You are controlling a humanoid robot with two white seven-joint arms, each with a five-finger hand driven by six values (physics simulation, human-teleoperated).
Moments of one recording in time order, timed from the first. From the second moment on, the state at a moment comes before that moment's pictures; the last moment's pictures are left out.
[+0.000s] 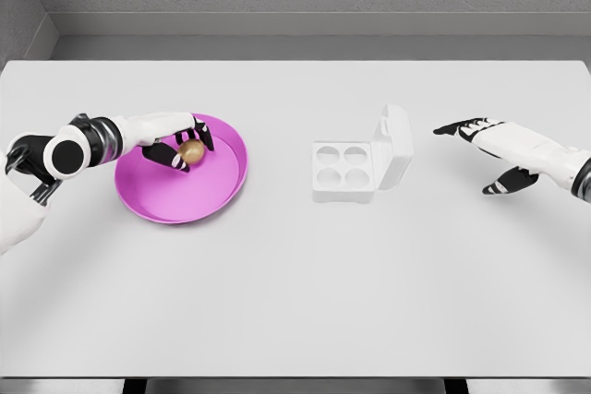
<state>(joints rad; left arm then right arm) -0.67 0.64 -0.73 -1.47 -0.29 0.16 -0.61 -0.37 -0.87 0.46 -1.45 0.30 -0.37 0.38</state>
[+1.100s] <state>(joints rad) -0.67 0.64 -0.68 -1.55 -0.28 0.16 -0.61 -0.37 -0.87 0.46 -1.45 0.30 -0.37 0.38</state>
